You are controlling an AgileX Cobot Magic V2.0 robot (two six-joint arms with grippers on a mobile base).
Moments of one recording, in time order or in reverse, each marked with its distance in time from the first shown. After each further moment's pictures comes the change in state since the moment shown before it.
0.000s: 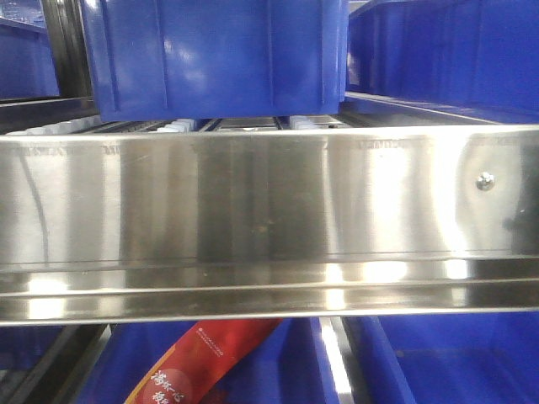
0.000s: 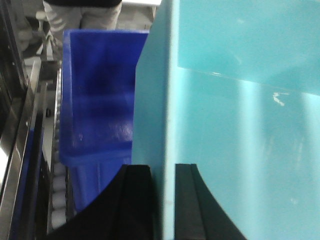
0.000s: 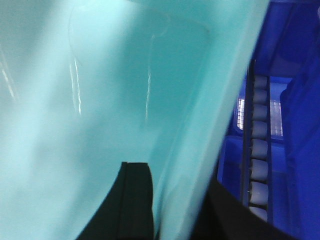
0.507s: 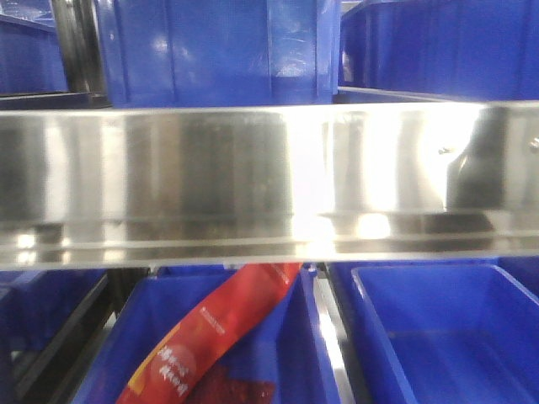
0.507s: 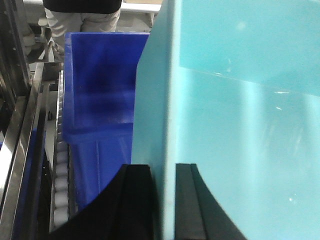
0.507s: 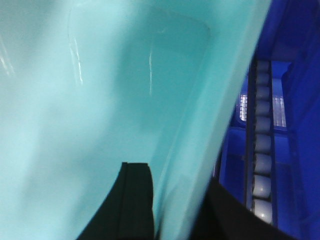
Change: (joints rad) left arm 0.000 0.000 0.000 0.005 -0.019 0.005; right arm 0.000 0.005 0.000 0.000 -0.028 0.000
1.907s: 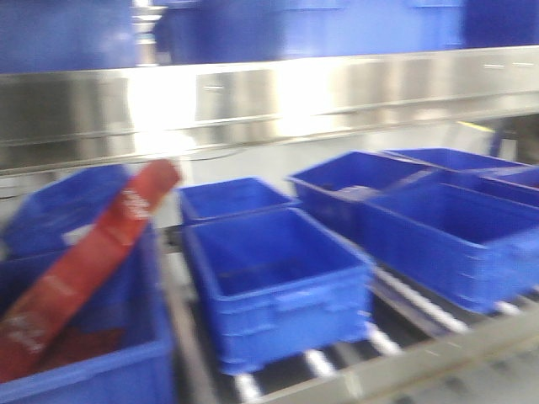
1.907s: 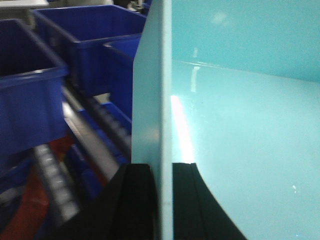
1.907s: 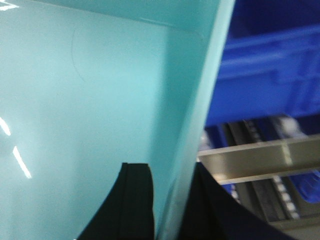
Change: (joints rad) left arm 0.000 0.000 0.000 0.012 -0.026 -0.005; right arm 0.000 0.000 0.000 -0.006 -0.140 0.002
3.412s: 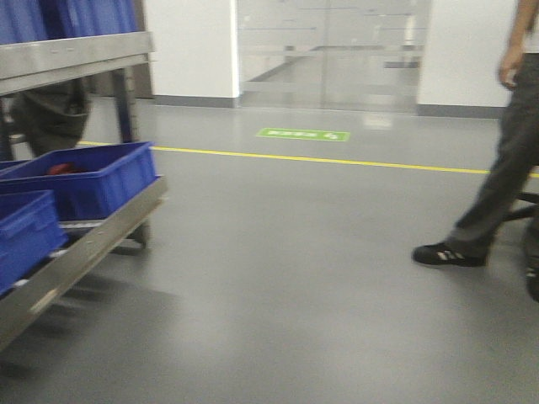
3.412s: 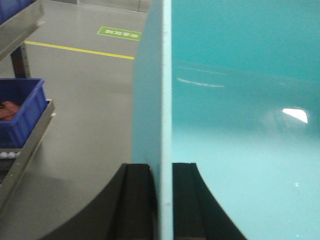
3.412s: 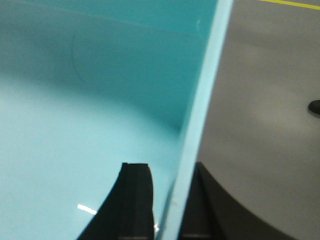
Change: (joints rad) left arm 0.000 0.000 0.000 -0.002 0.000 -0.002; right arm -0.001 0.000 0.000 0.000 -0.007 0.000
